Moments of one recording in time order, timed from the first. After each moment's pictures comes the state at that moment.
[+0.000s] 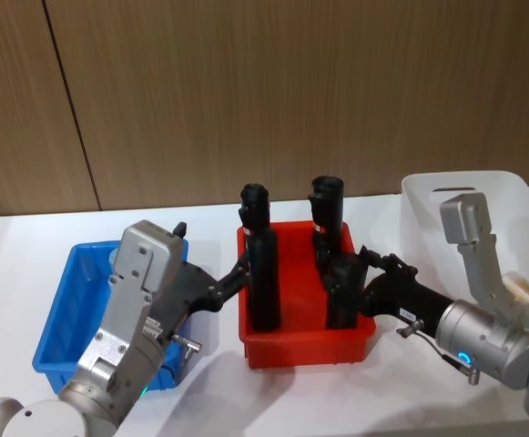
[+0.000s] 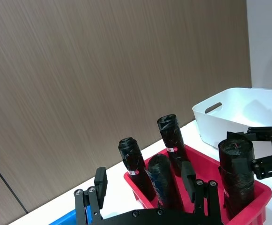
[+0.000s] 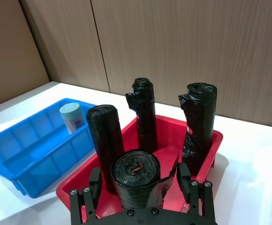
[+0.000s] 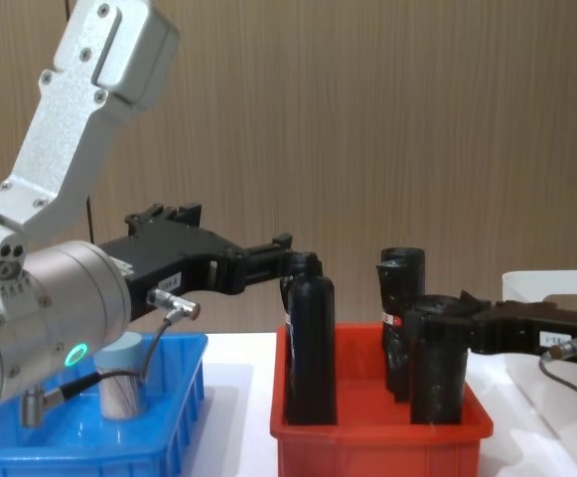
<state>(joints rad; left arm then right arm) -0.24 0.38 0.45 -1.63 -0.20 0.01 -0.01 0.34 0.23 -0.25 -1.30 0.30 0.15 0.48</state>
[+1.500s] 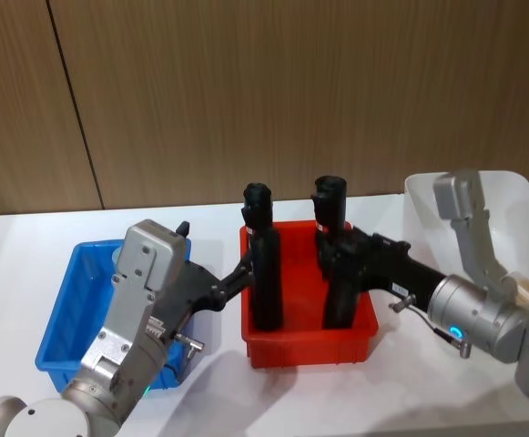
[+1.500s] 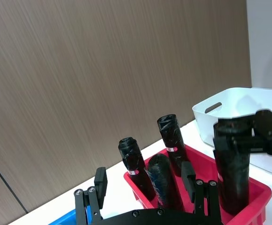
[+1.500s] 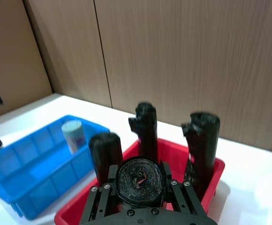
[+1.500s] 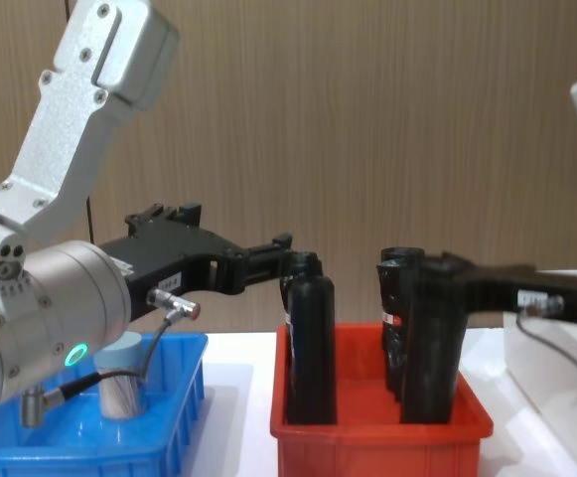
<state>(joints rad) -0.24 0.38 0.45 -1.63 -0.20 0.01 -0.01 0.41 0.21 -0.26 -1.26 0.29 0.12 0.49</state>
